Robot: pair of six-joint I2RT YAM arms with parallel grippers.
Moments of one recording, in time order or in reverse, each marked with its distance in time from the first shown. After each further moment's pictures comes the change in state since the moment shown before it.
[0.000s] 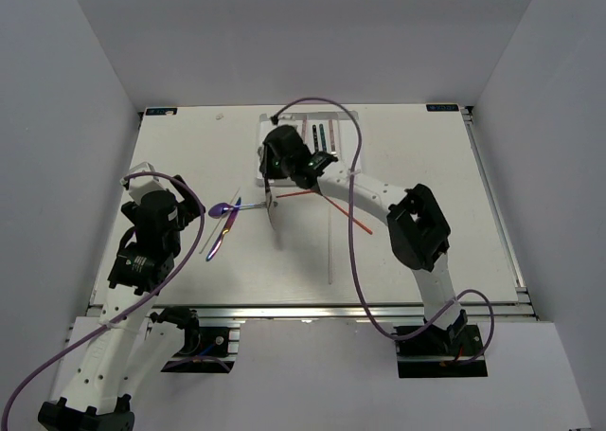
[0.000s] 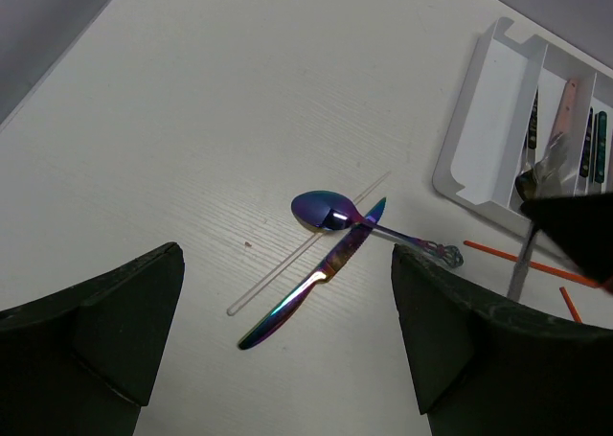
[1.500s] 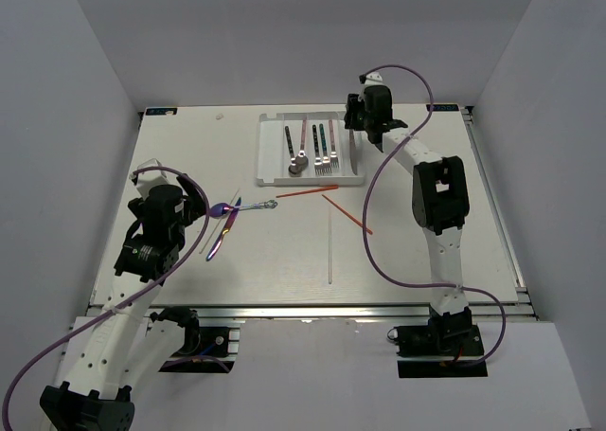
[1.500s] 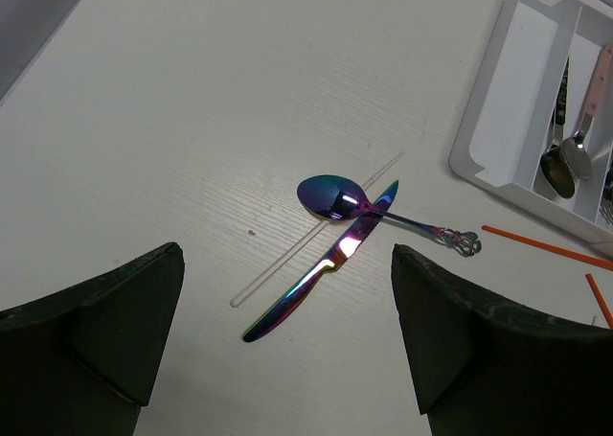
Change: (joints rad) left arm 0.000 0.074 0.000 0.001 0.017 0.003; right arm -0.586 0.245 0.191 0.228 -0.149 -0.402
